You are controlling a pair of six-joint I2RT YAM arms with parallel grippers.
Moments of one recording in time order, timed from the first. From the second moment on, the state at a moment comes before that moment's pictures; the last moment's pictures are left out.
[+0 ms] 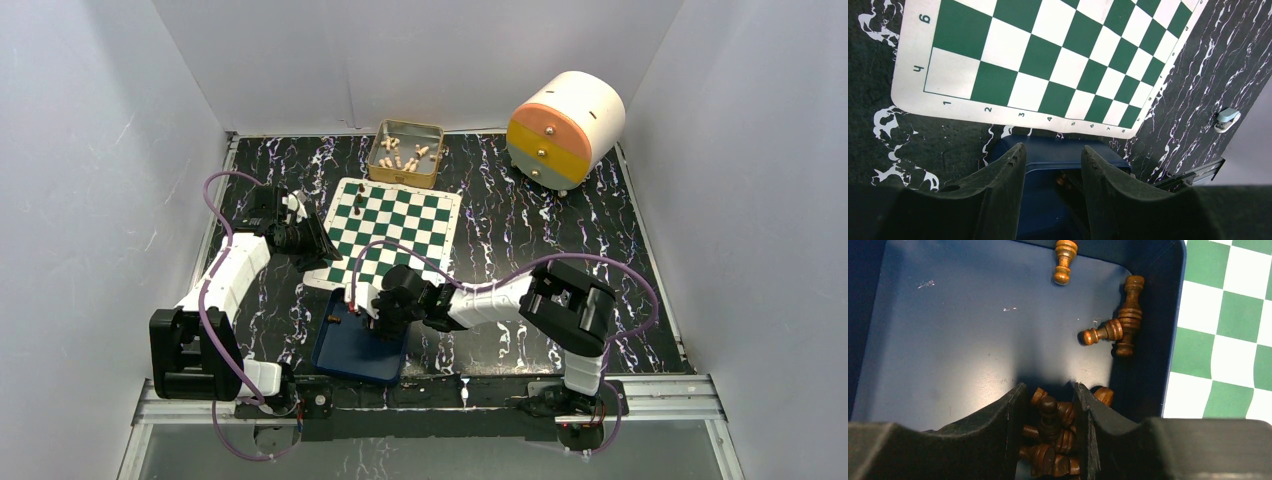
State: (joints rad) left arm -0.05 1.34 0.94 -0.69 0.38 -0.45; right arm 1.18 1.83 0.95 0.23 -0.27 -0.32
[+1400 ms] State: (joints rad) left arm -0.11 1.32 0.97 -0.72 0.62 -0.46; right arm 1.07 1.58 0.76 0.60 -0.16 0.05
